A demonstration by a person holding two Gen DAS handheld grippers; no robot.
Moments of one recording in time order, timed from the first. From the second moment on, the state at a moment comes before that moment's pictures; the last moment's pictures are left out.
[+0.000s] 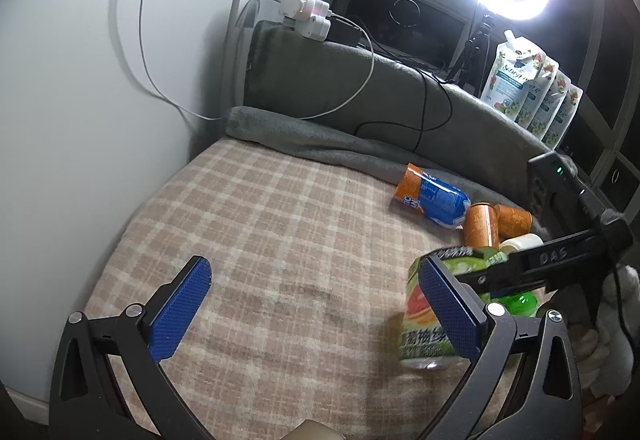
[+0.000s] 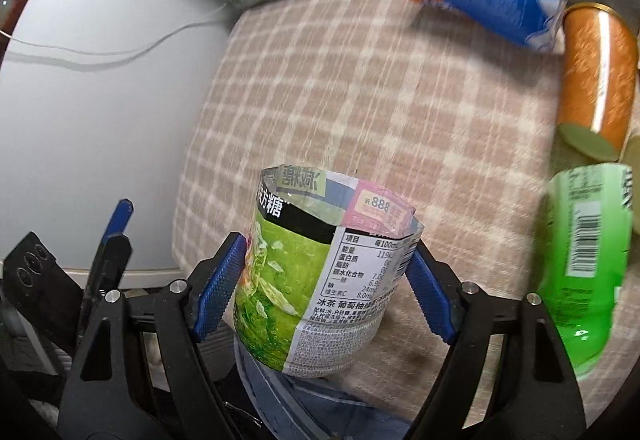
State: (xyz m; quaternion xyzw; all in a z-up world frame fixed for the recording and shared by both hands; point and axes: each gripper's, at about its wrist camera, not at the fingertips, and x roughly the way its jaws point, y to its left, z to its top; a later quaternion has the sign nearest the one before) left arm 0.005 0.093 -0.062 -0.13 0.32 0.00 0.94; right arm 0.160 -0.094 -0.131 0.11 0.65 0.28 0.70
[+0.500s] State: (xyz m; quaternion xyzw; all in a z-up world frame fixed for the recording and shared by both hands) left arm 0.013 0.097 -0.064 -0.14 0.35 -0.03 0.92; right arm 0.154 -0.072 -0.147 0.09 0.65 0.30 0.69
